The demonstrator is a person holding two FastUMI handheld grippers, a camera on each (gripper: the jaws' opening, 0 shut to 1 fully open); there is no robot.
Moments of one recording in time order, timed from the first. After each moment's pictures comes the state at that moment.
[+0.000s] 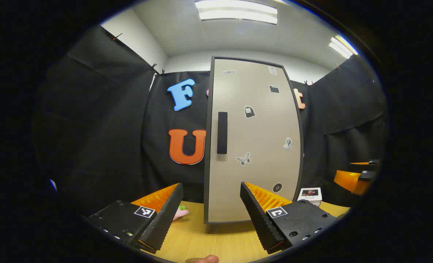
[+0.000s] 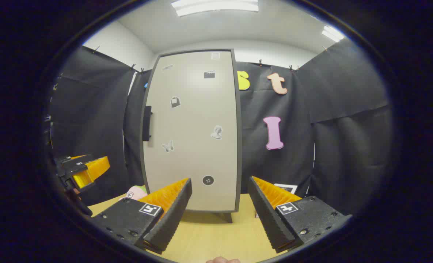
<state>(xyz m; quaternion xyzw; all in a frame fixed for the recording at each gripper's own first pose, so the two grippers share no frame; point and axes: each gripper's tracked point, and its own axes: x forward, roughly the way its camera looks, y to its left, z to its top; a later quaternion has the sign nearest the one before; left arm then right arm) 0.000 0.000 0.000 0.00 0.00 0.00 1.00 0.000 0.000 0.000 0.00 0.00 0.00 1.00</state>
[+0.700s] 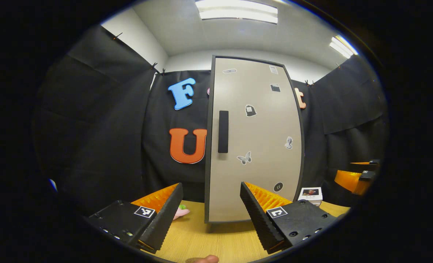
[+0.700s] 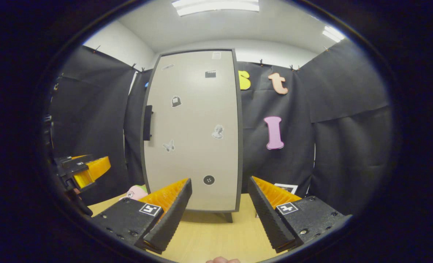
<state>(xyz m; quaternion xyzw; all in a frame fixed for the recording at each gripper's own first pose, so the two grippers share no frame) 0.000 0.003 -0.001 0.00 0.01 0.00 1.00 0.000 0.002 -0.001 0.00 0.00 0.00 1.00</state>
